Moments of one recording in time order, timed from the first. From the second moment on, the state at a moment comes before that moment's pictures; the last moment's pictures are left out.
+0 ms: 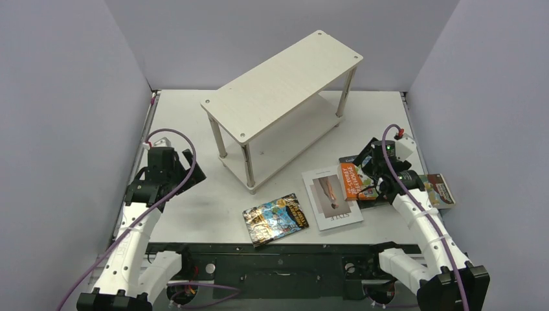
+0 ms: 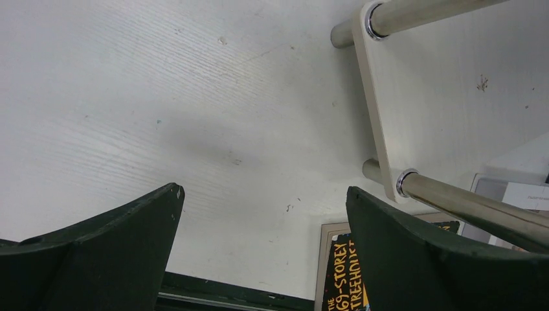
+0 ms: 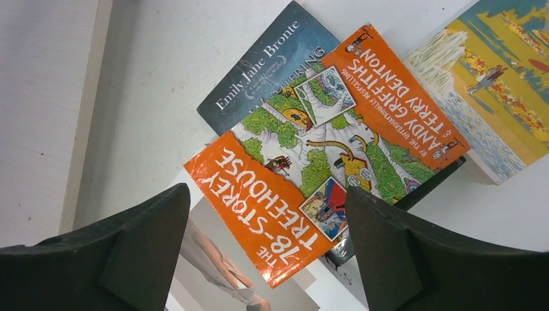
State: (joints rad) left arm -0.09 0.87 0.85 -0.84 -0.09 -0.60; right arm 0.19 0.98 0.83 -0.64 0.39 0.71
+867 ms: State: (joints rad) left arm -0.40 0.60 0.97 -0.77 0.21 -0.45; right arm 0.24 0.74 0.59 -0.53 0.34 0.87
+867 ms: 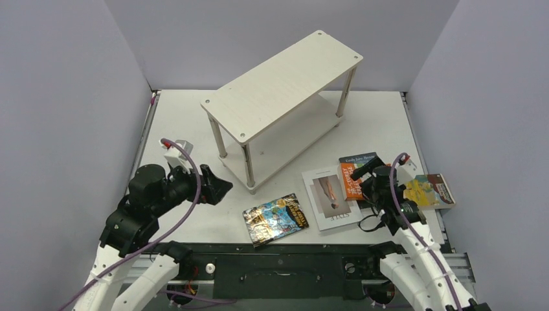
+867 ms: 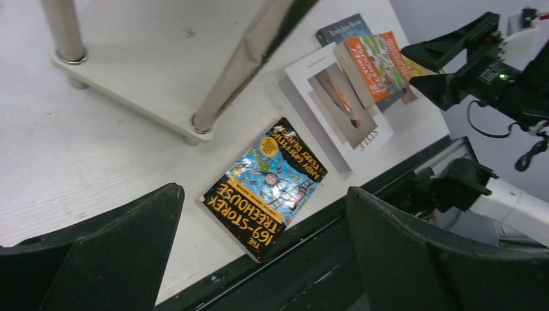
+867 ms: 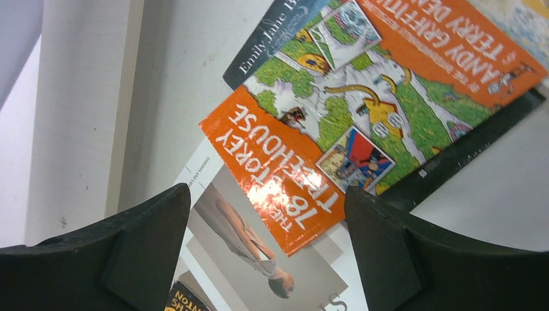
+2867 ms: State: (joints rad) left arm -0.93 1.07 1.12 -0.51 -0.02 -0.41; right arm -0.20 0.41 0.05 -0.05 0.00 1.23
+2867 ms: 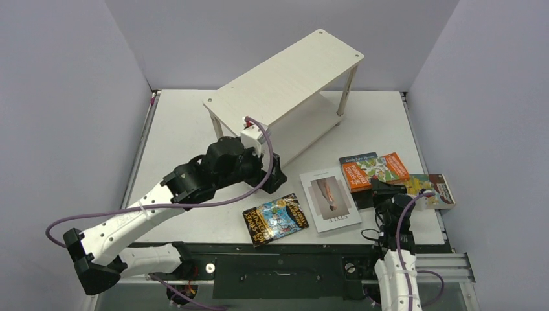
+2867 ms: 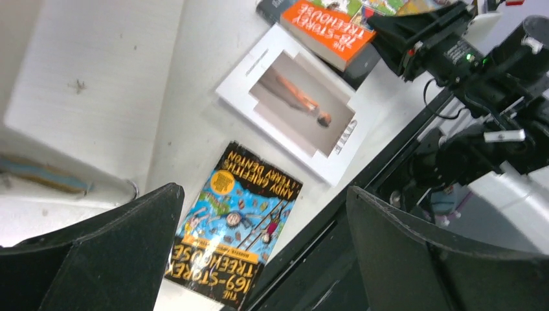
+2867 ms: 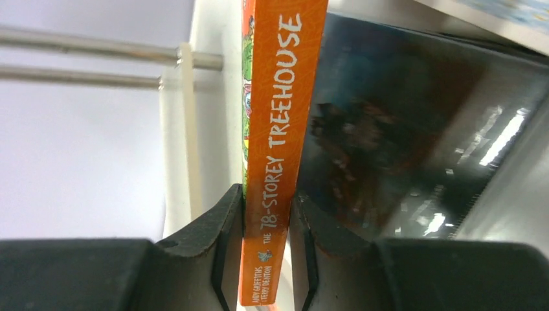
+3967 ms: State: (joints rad) left arm -0.65 1.06 1.61 -0.77 -0.10 -0.37; right arm 0.34 0.79 1.10 0.04 -0.31 0.91
